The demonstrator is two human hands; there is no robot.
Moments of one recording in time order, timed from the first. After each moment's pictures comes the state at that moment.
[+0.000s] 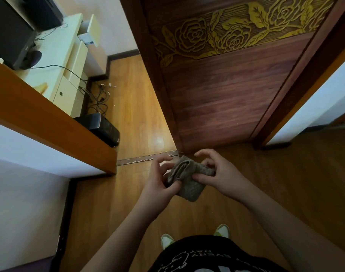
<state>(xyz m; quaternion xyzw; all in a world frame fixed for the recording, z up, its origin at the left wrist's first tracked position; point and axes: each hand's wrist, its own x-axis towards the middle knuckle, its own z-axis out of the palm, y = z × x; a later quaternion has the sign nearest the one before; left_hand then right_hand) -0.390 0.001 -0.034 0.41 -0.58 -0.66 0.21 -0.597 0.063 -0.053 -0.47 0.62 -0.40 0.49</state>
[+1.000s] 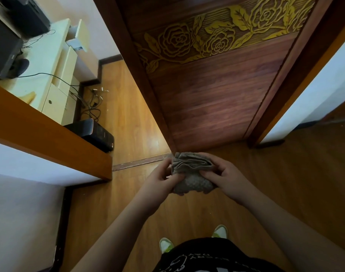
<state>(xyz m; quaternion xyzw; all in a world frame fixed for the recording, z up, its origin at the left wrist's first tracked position) -0.436 -0.019 -0.025 0.41 -0.58 -0.70 0.12 -0.632 0.072 -0.059 -0.41 0.55 -0.49 0.54</state>
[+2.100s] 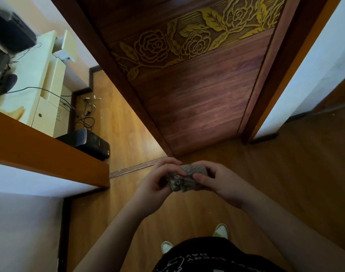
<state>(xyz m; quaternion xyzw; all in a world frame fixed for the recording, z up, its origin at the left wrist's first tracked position) -0.463 -0.015 -0.017 0.26 -0.78 -0.55 0.13 -0.660 0.091 -0.051 -0.31 0.52 -0.48 0.63</state>
